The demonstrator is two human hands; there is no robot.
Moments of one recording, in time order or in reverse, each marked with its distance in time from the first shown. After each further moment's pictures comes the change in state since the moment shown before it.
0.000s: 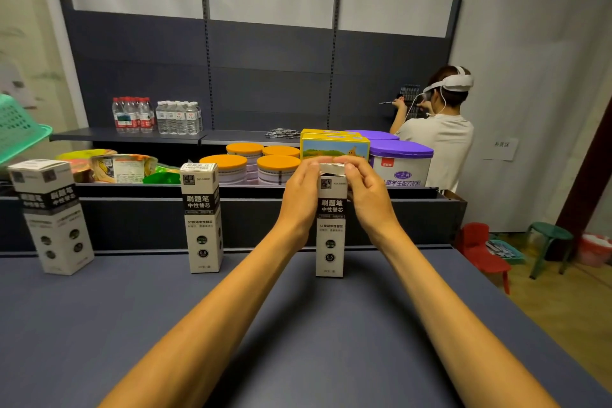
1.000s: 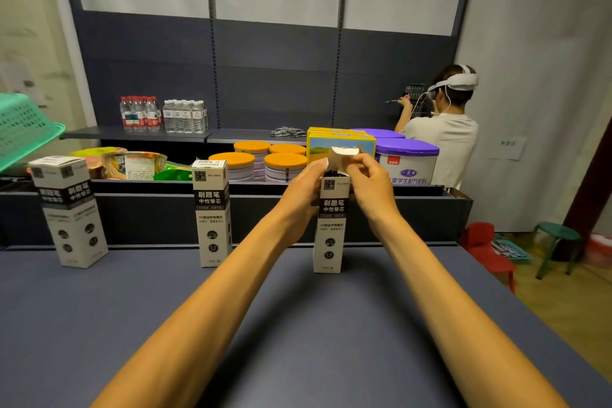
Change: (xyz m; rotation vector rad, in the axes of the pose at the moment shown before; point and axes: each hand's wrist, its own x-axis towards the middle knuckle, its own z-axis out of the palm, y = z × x) left_hand 0.001 0.008 -0.018 0.013 -0.196 -0.255; right_hand 0.013 0.002 0.009 -0.160 0.131 0.154
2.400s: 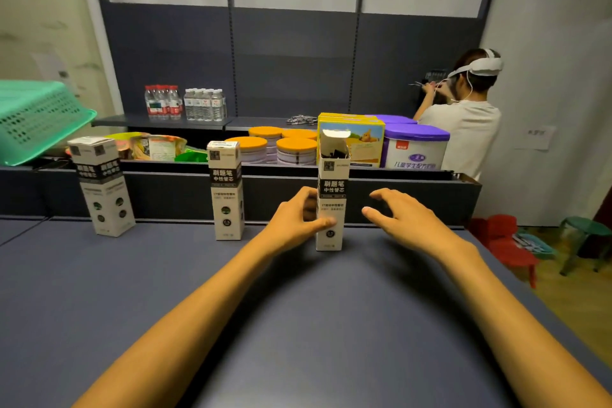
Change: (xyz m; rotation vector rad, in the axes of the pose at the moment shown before) left_hand -0.049 -0.050 -0.030 0.623 -0.027 0.086; right_hand -0.047 0.022 -0.071 -0.929 -0.435 -0.026
